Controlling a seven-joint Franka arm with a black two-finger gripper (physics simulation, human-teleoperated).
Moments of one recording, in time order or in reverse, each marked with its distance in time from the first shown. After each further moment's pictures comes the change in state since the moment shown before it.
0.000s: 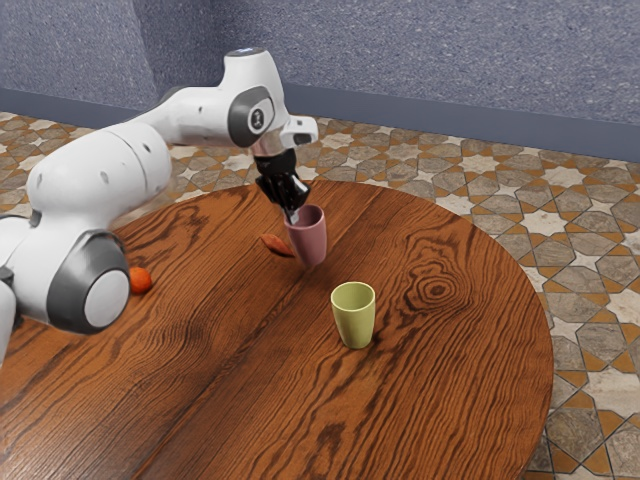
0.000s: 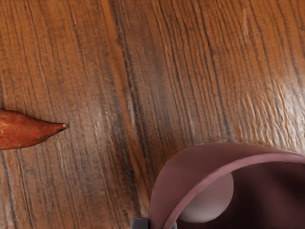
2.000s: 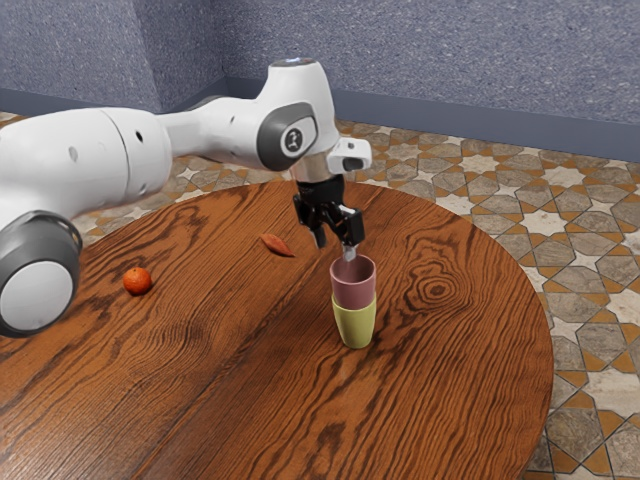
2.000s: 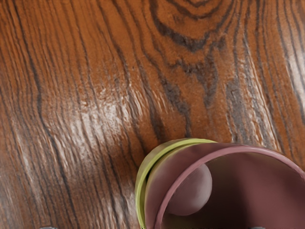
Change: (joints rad) arm -0.192 -0.329 -0.058 -0.482 0.035 0.130 -0.106
